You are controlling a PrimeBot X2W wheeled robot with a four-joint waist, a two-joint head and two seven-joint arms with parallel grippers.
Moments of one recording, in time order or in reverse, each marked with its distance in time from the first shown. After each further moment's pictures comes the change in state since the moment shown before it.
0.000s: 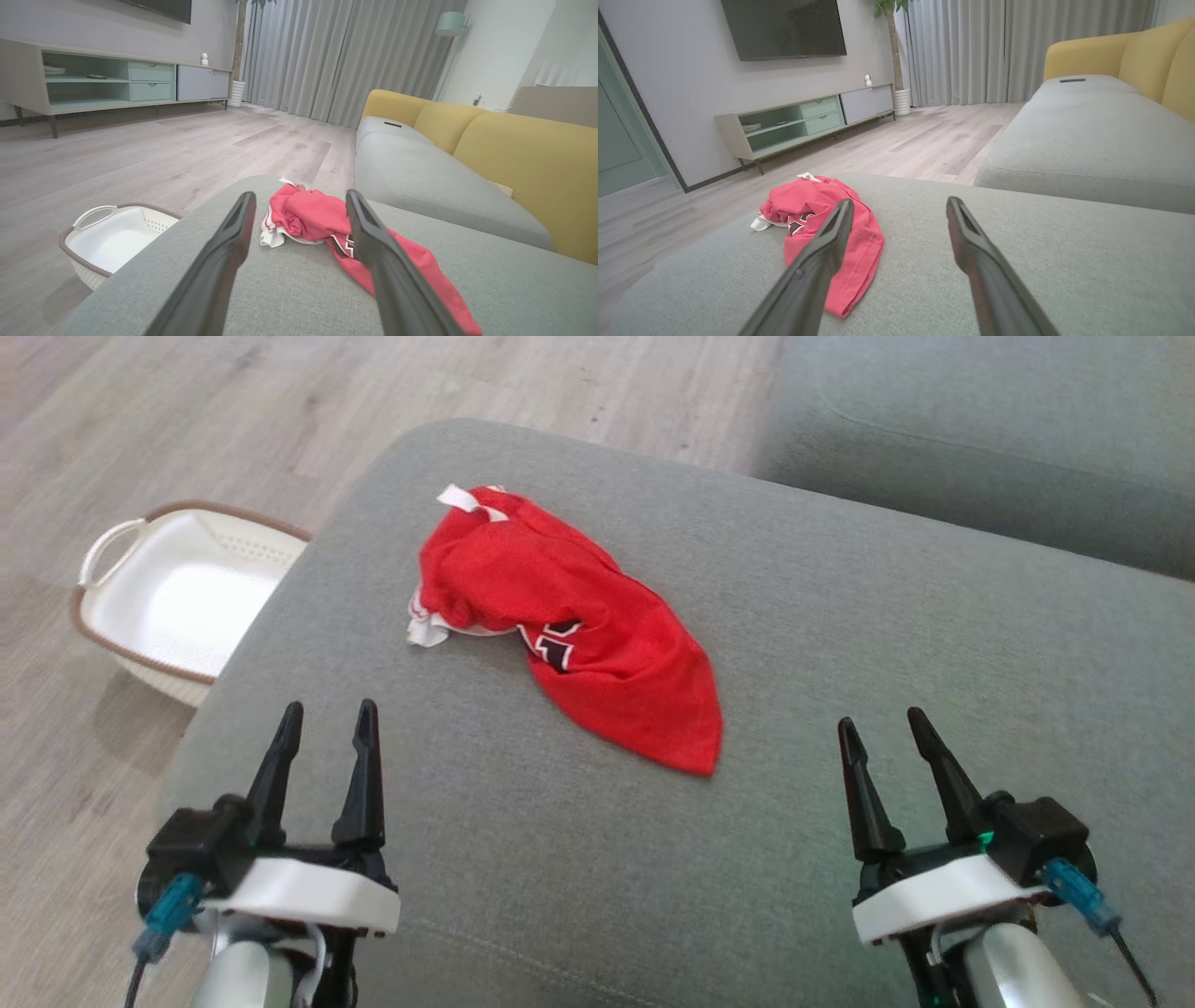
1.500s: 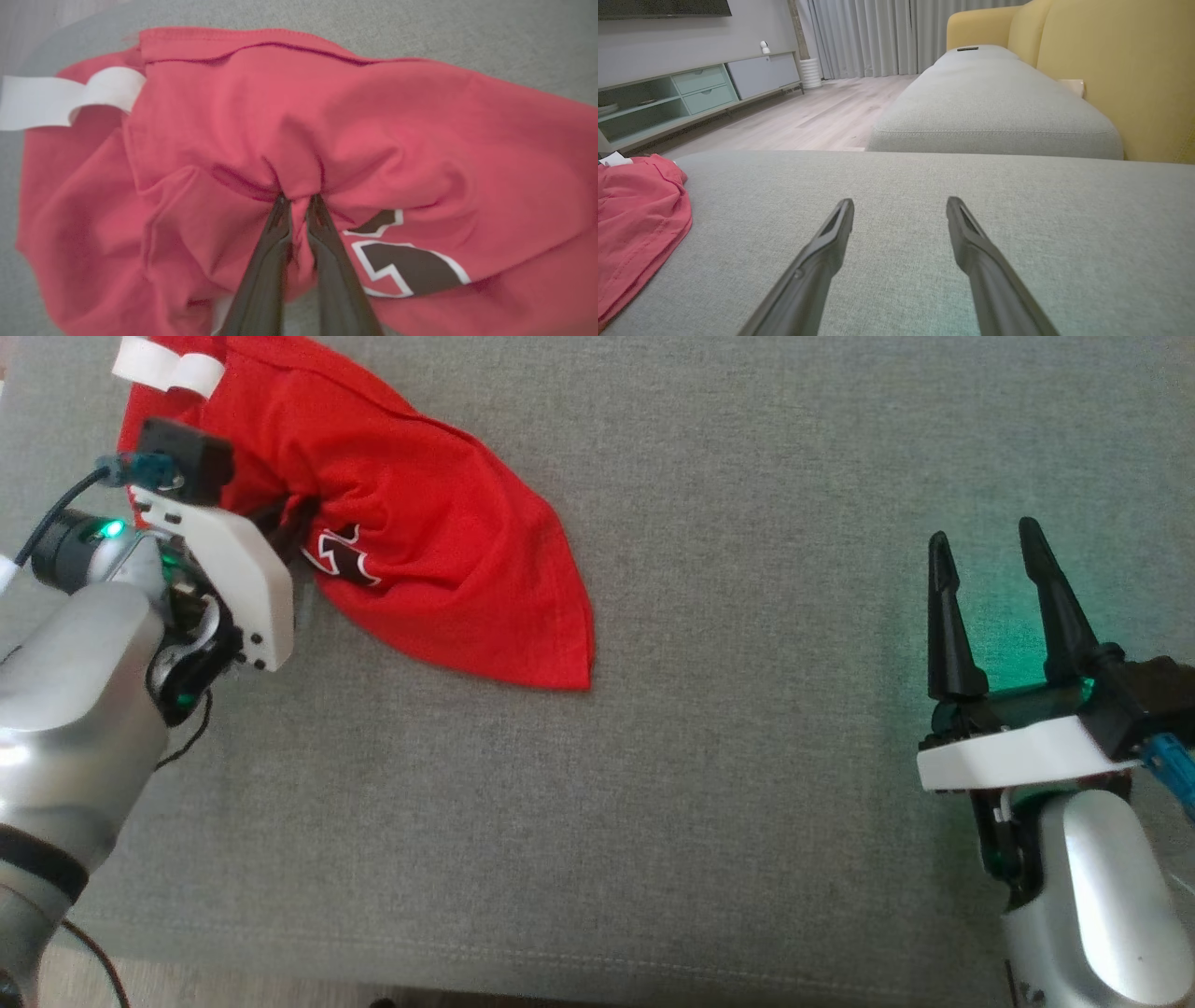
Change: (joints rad) left arm -0.919 0.439 -0.856 0.630 -0.574 -0.060 0.318; right arm -0.172 -0.002 -0.133 -0.202 -0.142 0.000 0.074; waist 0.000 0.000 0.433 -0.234
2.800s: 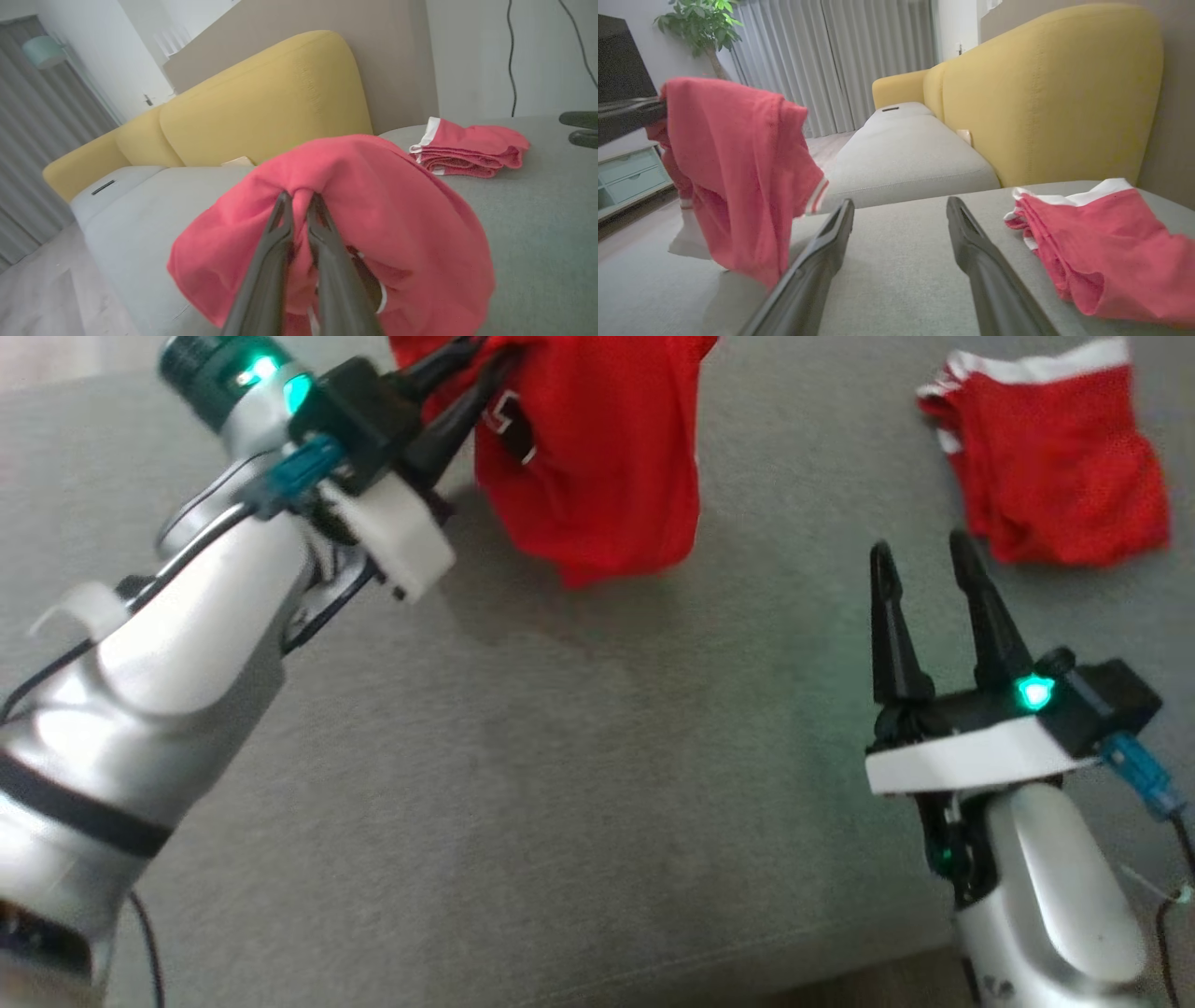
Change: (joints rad) left arm -0.057 -0.066 0.062 -0.355 0.453 0.014 -0.291; right arm -0.022 0.001 0.112 0.108 0.171 0.000 -0.071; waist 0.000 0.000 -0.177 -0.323
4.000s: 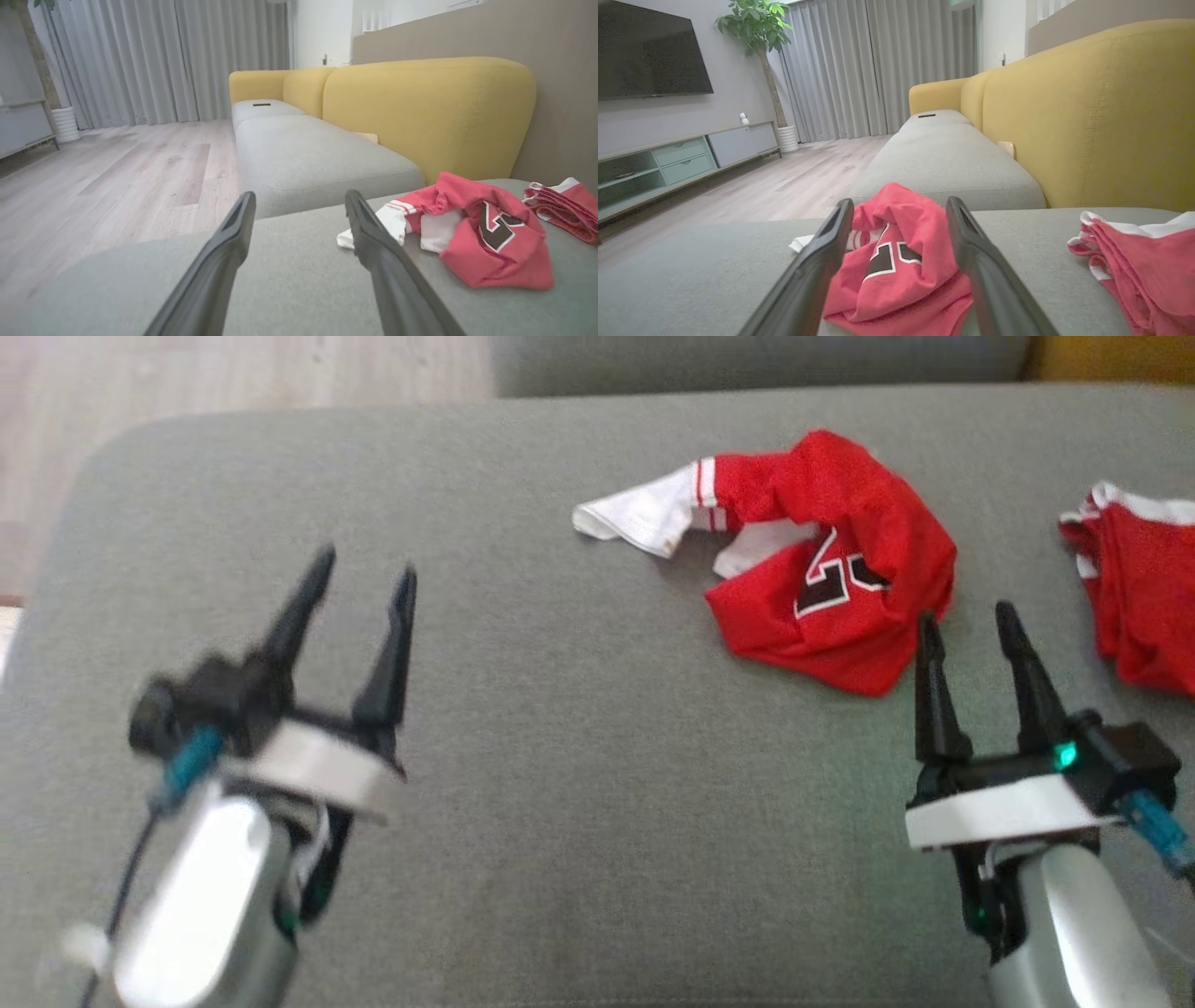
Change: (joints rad) left arm 0.655 -0.118 0.469 -0.233 -0.006 0.153 -0.027; right arm 0.080 0.000 -0.097 0.021 -0.067 0.000 -0.007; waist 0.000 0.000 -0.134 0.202
